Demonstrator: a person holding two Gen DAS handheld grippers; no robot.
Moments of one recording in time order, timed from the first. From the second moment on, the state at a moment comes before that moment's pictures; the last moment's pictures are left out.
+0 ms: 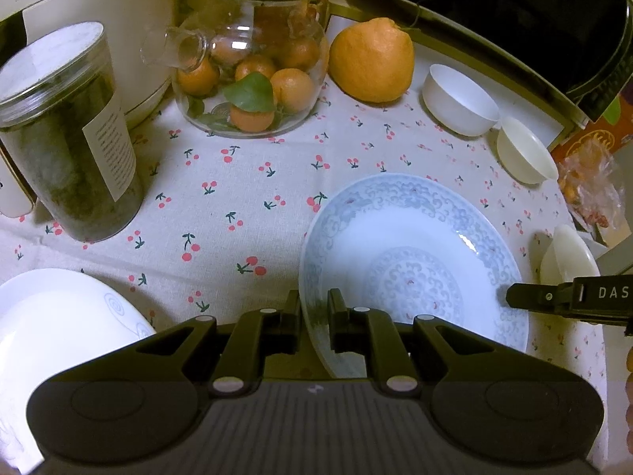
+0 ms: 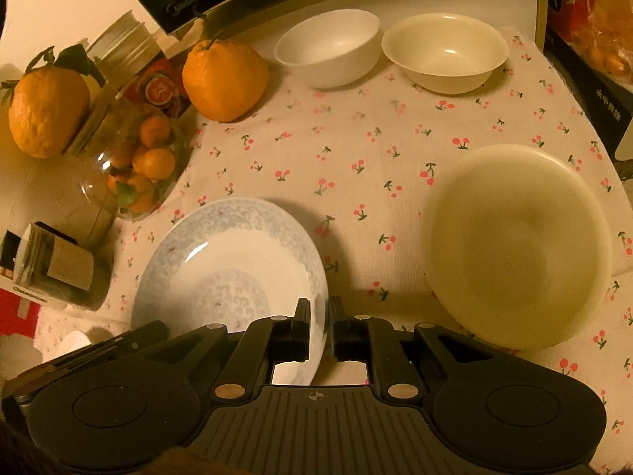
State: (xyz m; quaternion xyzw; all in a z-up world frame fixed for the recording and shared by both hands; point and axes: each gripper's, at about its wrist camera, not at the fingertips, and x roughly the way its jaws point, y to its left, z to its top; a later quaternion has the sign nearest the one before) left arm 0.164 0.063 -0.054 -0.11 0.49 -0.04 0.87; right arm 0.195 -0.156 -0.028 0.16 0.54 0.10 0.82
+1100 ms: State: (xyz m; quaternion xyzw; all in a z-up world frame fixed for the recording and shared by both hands) left arm 0.102 0.060 -0.015 -0.01 0.48 -0.09 0.87; right arm 0.096 -0.178 0.019 0.22 0.49 0.08 0.84
